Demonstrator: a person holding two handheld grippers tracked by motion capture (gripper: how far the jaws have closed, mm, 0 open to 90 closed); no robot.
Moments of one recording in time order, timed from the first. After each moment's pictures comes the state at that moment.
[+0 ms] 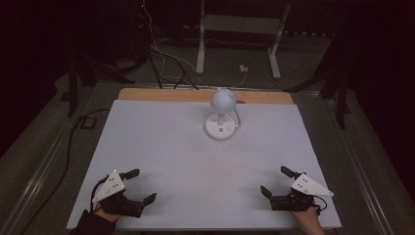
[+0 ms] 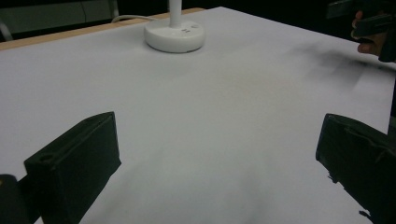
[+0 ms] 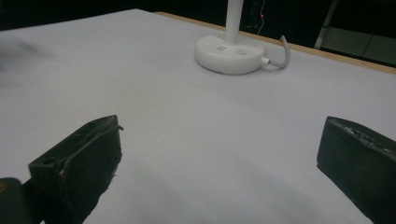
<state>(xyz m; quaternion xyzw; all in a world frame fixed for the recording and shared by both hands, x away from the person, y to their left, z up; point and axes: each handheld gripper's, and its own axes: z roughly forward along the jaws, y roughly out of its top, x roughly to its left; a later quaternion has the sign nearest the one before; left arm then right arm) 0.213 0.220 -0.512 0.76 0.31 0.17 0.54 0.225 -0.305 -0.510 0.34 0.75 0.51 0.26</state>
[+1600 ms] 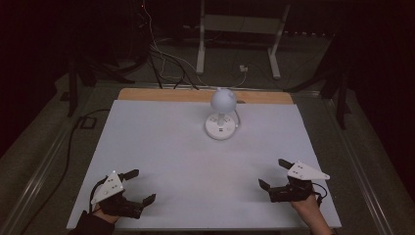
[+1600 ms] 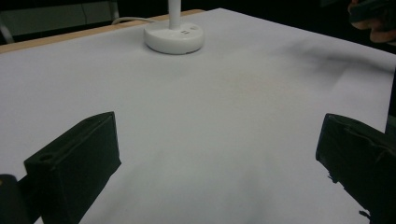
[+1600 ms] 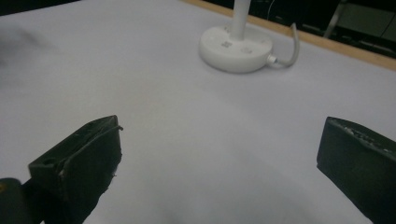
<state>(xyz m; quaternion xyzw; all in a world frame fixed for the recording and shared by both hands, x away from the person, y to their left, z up) 0.210 0.221 -0.510 0.76 0.31 0.17 0.54 0.246 -0.294 -0.475 0.34 0.78 0.47 0.23</state>
